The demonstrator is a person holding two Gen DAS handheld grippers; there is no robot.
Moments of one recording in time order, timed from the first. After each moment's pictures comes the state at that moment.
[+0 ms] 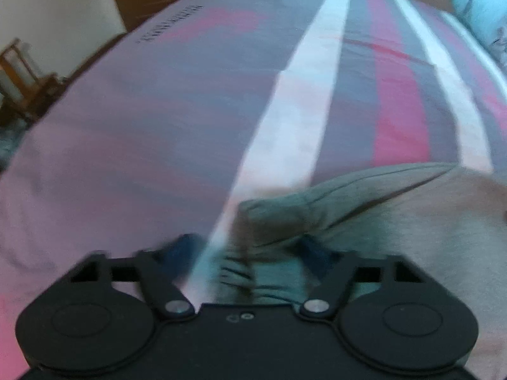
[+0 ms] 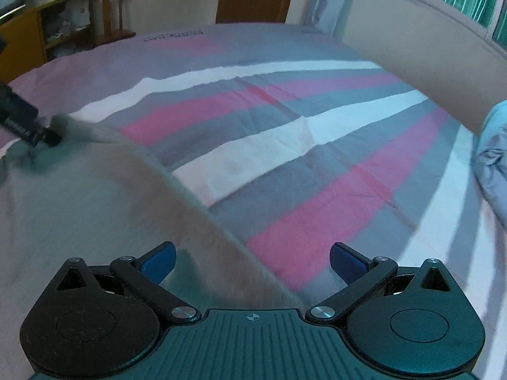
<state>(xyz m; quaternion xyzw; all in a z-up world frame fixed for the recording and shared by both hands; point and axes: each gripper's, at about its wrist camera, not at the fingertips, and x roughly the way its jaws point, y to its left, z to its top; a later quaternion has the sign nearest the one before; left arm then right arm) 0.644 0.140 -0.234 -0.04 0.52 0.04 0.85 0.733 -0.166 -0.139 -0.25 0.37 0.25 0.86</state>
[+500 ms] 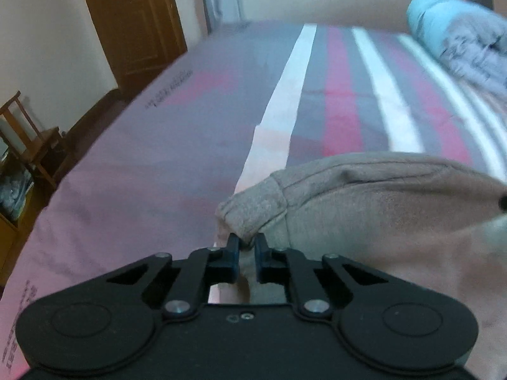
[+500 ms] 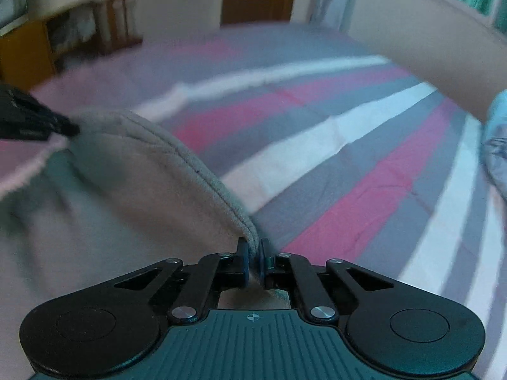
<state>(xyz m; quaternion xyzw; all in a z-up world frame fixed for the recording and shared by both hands) 0.547 0.129 -0.122 0.03 0.42 0.02 0.91 0.645 -0.155 -0.094 -0.22 0.35 0.26 0.87</state>
